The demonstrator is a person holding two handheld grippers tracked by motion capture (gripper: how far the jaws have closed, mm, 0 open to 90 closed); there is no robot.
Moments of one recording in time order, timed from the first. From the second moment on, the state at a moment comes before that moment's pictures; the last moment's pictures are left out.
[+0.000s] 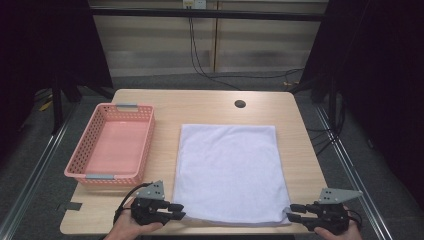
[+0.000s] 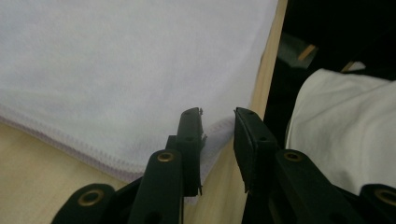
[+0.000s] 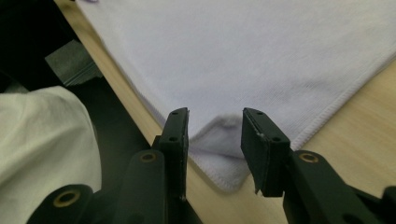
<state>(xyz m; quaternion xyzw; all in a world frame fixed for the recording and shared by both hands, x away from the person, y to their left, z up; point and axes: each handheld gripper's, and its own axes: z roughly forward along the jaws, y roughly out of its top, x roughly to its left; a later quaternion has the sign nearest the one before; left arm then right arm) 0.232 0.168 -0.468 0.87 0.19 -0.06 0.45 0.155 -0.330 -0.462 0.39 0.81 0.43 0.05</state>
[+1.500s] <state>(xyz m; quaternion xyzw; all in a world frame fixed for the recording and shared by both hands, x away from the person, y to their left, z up) 0.257 0.123 -0.494 0.89 0.26 -0.02 0.38 0.210 -0.307 -0.491 0.40 0.85 0.33 0.10</state>
